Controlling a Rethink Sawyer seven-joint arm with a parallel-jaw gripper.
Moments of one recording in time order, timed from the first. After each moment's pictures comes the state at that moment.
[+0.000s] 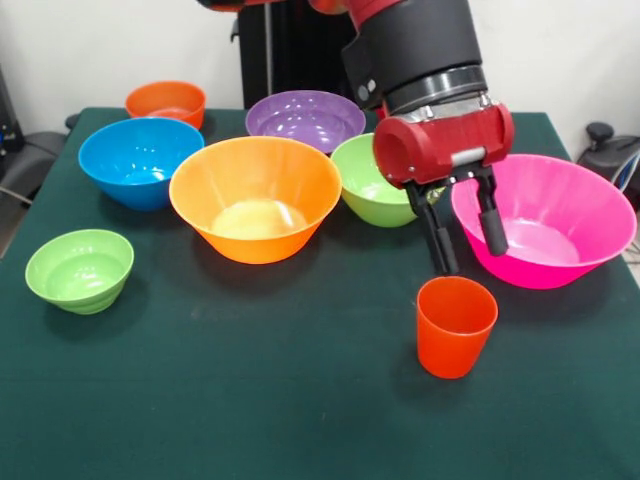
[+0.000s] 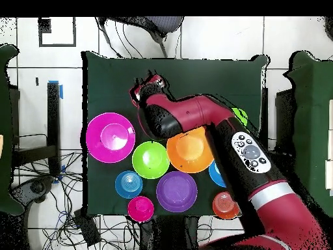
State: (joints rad) arm -0.65 -0.61 0.72 1.64 -0.64 0.12 1.40
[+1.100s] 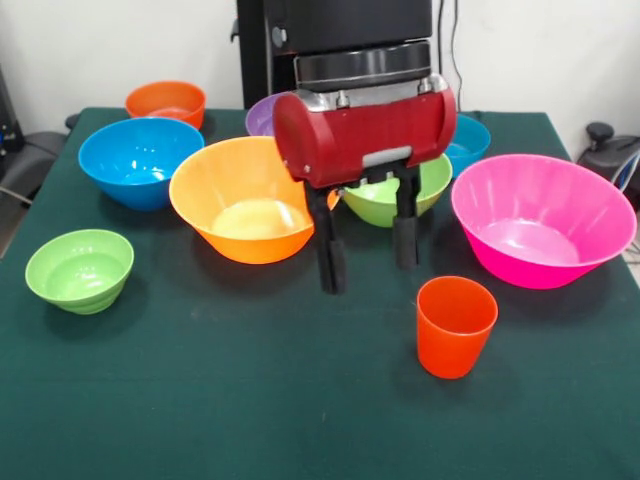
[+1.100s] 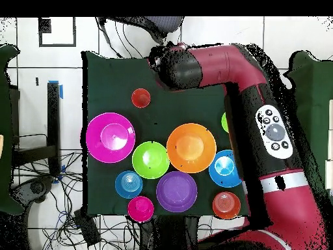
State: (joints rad) arm -0.63 -0.59 0.79 1.25 -0.63 0.74 1.37
